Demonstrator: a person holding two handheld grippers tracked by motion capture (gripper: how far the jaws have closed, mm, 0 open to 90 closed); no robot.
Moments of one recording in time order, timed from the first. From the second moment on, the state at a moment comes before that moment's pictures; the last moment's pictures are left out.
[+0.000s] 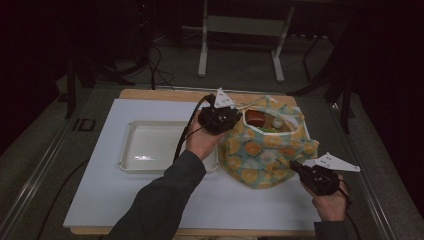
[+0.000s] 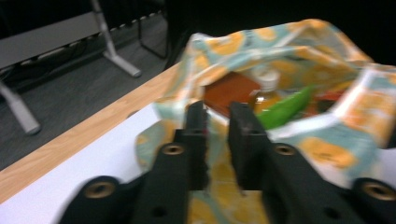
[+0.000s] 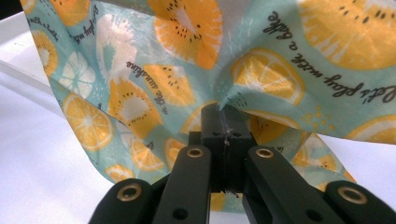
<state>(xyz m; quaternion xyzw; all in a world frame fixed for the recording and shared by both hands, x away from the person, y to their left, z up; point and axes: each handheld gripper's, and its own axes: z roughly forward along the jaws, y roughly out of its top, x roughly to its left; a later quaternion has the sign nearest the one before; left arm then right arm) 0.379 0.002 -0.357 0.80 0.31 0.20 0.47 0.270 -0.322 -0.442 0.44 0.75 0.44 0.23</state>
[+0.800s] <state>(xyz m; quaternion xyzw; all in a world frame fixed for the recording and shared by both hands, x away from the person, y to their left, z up) 0.409 -0.011 -0.354 0.80 0.35 0.11 0.48 0.270 -0.323 -0.444 0.43 0.76 0.43 0.23</state>
